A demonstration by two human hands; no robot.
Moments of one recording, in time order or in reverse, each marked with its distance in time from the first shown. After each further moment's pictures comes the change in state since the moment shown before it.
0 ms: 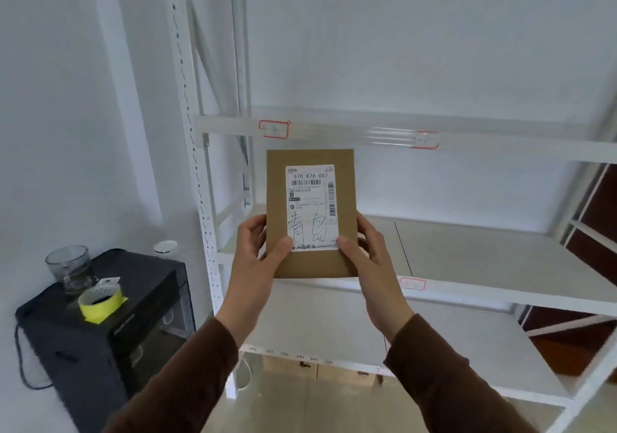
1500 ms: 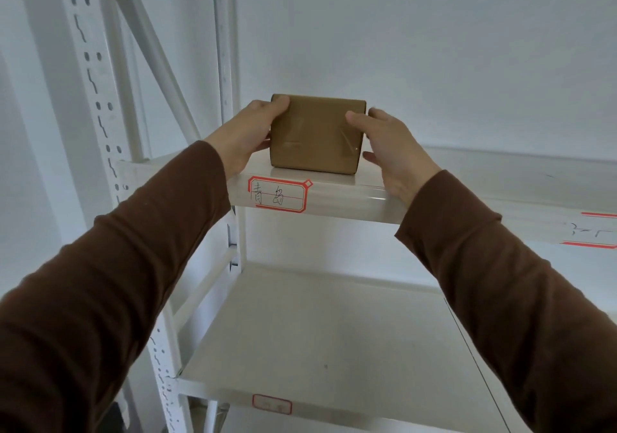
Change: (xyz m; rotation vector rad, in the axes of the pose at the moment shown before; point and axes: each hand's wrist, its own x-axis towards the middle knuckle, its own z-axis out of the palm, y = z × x) left_hand 0.539 0.036 0.021 0.346 -0.230 -0.016; right_hand 0.478 -0.056 0.084 -0.219 -0.038 -0.032
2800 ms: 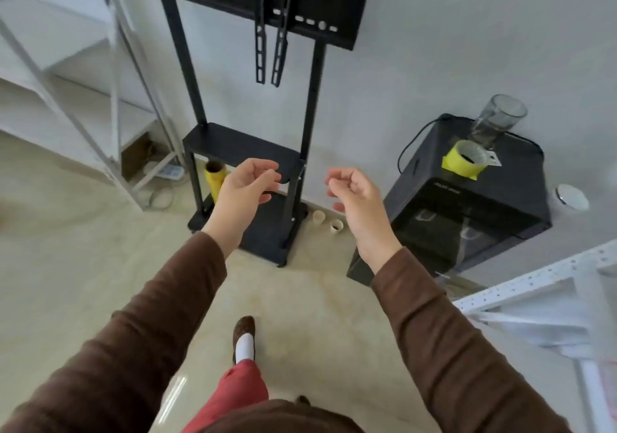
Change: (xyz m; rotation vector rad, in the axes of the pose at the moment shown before) left_hand -0.736 -0.151 0.084 0.059 1.826 -0.593; right_hand -0.516 0.156 0.244 0.184 -1.718 0.030
